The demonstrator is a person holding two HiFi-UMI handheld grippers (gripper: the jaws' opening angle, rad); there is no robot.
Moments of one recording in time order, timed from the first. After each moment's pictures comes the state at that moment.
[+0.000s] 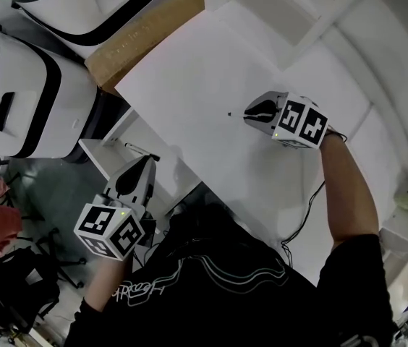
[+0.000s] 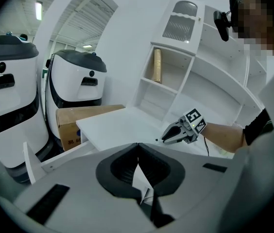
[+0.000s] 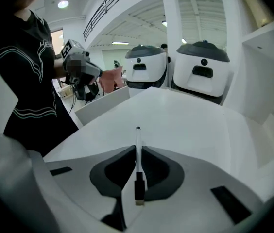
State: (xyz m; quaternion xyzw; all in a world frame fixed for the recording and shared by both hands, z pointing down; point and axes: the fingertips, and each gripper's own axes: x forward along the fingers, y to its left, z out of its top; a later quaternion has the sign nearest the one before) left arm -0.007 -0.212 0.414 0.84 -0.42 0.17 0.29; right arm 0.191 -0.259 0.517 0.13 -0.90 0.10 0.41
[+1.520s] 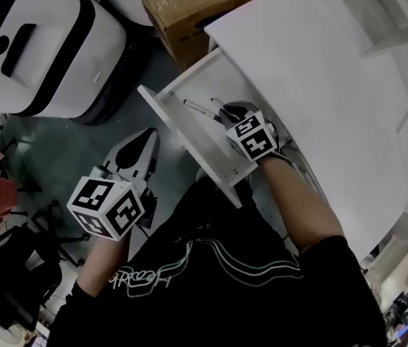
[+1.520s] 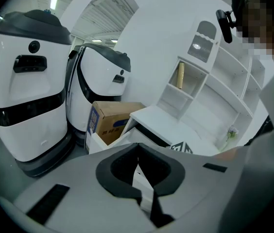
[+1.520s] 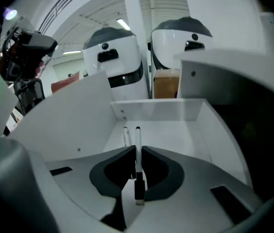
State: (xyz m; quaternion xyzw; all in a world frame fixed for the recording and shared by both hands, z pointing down) left arm -0.264 -0.217 0.467 0.83 -0.42 0.16 0.34; right arm -0.130 -0.245 0.668 0.35 -0.83 0.24 0.37
